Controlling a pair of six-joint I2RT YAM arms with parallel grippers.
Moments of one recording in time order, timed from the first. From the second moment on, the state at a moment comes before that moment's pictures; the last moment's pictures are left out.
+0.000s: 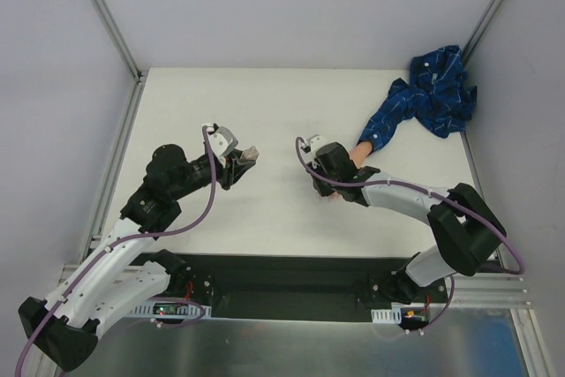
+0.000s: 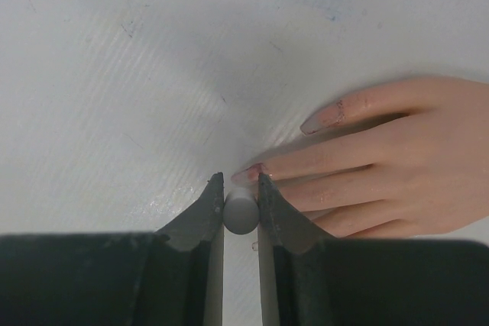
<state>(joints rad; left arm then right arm) -0.53 0.75 0.72 -0.12 0.40 0.08 0.75 1.51 0.82 -0.15 0.11 0.08</state>
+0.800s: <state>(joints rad) -0.53 0.75 0.72 -0.12 0.40 0.08 0.74 1.53 0.83 -0.10 0.15 0.07</state>
